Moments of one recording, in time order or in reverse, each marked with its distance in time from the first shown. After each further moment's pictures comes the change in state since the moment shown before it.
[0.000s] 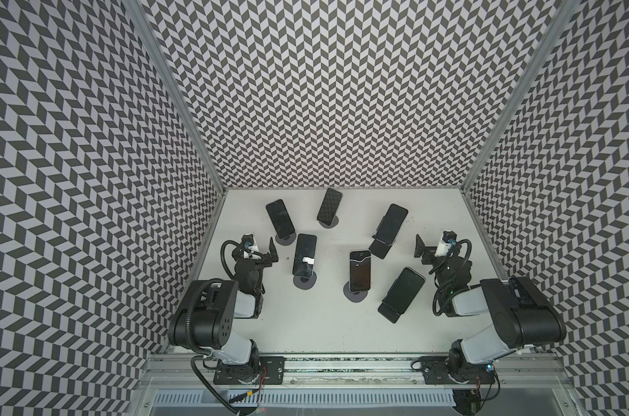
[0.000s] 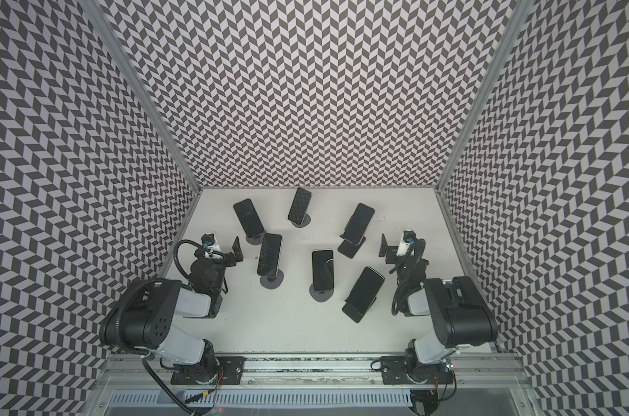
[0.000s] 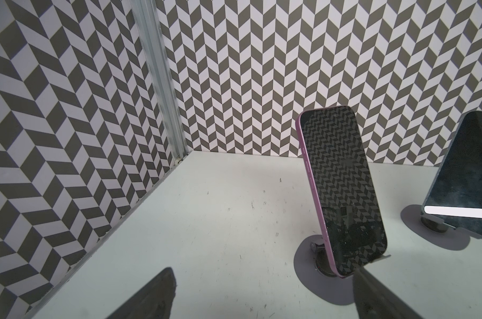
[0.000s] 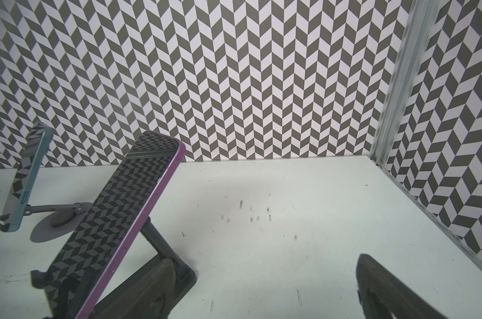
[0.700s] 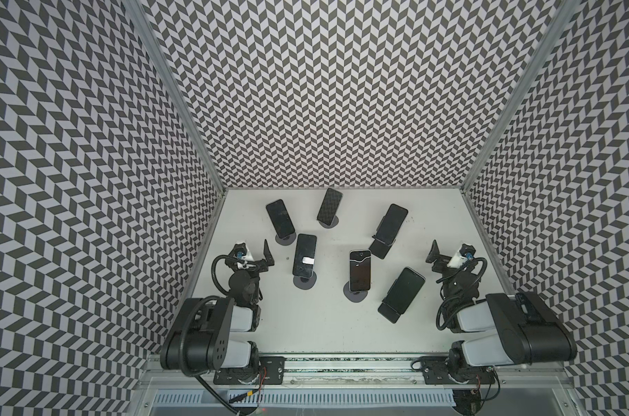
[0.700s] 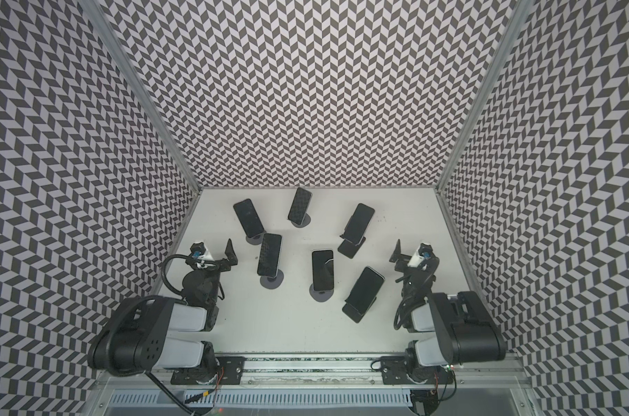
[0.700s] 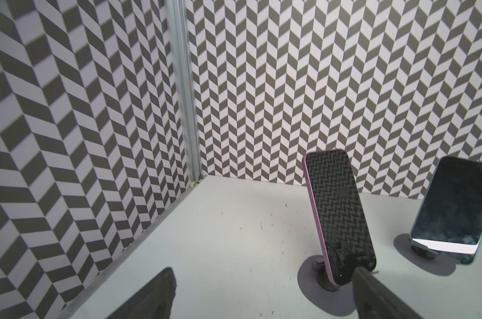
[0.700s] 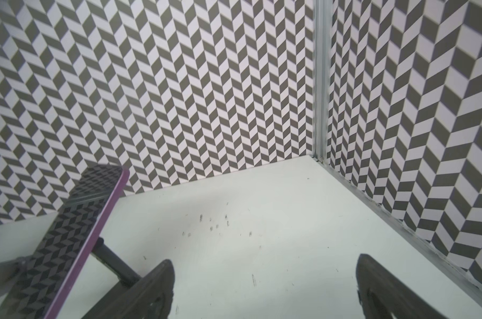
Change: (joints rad) left arm 0.013 -0.197 -0.124 0.105 -0.036 -0.021; right arm -0.013 -0.163 -0.159 0.096 0.234 0.089
